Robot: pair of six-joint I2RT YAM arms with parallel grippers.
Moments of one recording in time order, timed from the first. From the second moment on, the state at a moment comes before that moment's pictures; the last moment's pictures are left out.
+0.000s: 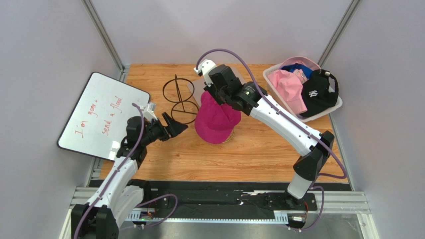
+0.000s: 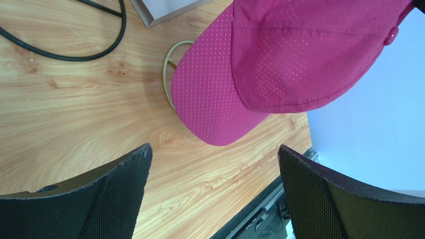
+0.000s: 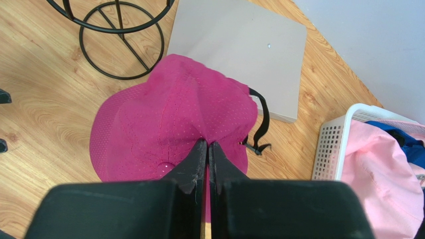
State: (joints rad) left arm -0.12 0.84 0.43 0.05 0.57 -0.72; right arm 0.85 1.71 1.86 -0.78 0.34 -0.15
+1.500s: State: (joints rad) left arm -0.32 0.86 0.62 -0.09 0.42 -0.59; right arm 0.71 1.70 1.72 -0.67 0.28 -0.06
